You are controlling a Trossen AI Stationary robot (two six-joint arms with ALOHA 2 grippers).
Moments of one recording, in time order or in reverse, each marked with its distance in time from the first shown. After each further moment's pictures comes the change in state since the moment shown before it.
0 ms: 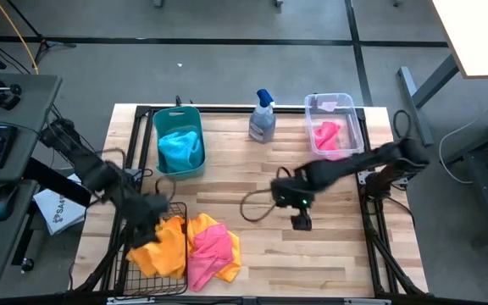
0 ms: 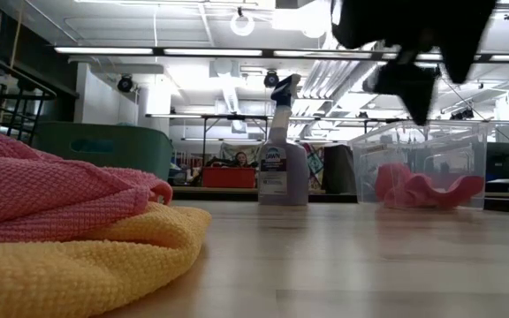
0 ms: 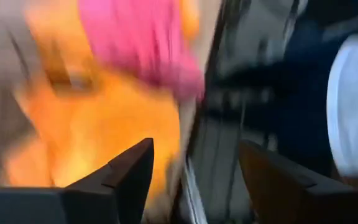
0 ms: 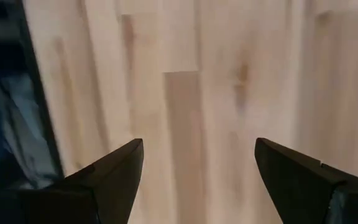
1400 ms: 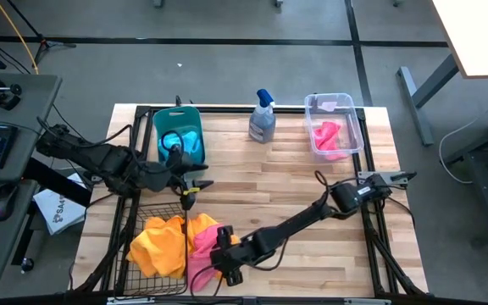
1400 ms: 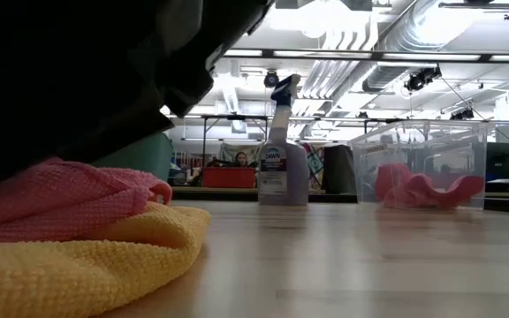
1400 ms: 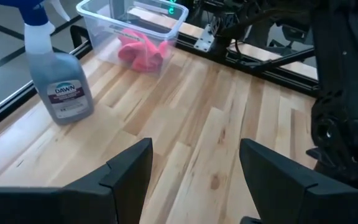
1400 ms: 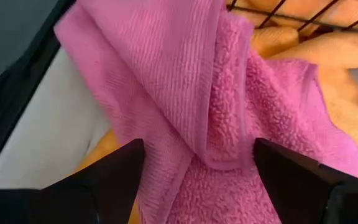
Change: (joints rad) left arm 0.283 0.060 0.062 0.336 -0.676 0.520; right arm 0.274 0.786 0.665 0.674 0.513 -0.170
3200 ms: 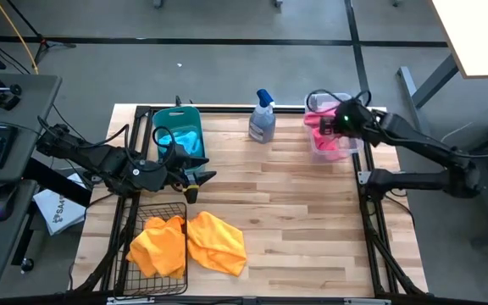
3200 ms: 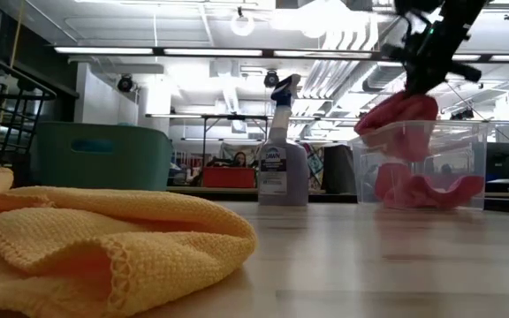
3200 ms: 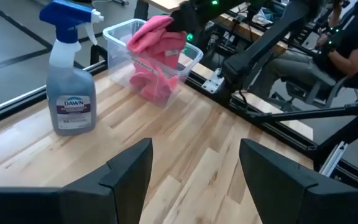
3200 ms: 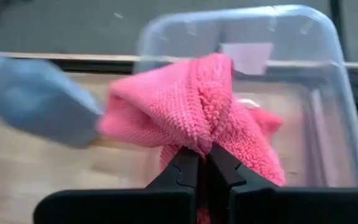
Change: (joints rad) left arm -0.017 0.000 -0.001 0.109 -0.143 -0.142; right arm -1.011 -1.469 -0.990 -0.546 0.216 0.660
